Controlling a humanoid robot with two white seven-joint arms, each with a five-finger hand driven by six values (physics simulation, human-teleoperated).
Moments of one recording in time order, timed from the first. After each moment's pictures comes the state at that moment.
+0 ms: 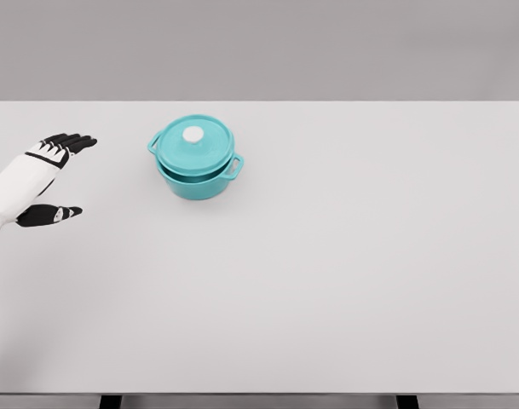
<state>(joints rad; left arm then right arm) -0.05 0.57 0.08 -1.51 -0.53 -0.61 -0.17 0.03 0.00 -0.04 0.08 0.03 -0.07 -0.15</state>
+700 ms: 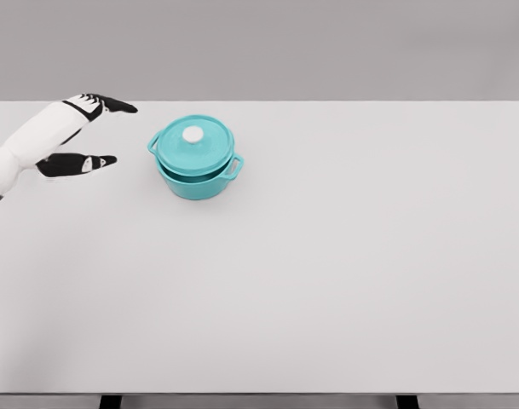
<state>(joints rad) -0.31 0.55 -0.02 -1.52 -0.25 -0.59 -0.49 0.03 0.00 -0.04 0.08 0.02 -0.07 -0.15</state>
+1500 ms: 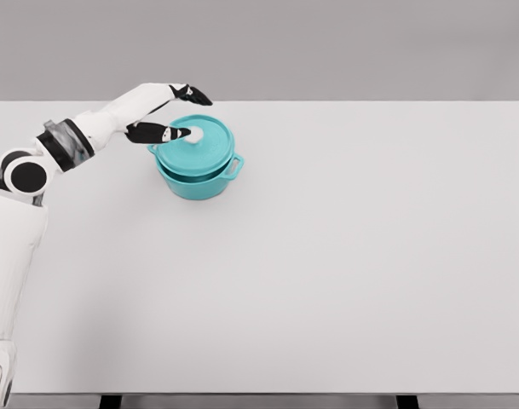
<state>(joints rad) -0.60 0.28 -0.15 -1.21 -0.40 -0.51 -0.61 0.03 0.00 -0.04 0.08 0.03 -0.07 -0.15</state>
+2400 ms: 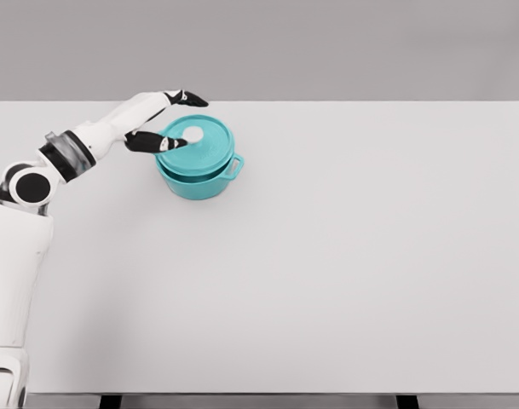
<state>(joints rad) -0.56 0.25 -0.07 -1.20 -0.48 -0.51 -0.61 0.03 0.00 -0.04 0.08 0.03 -0.07 -0.15</state>
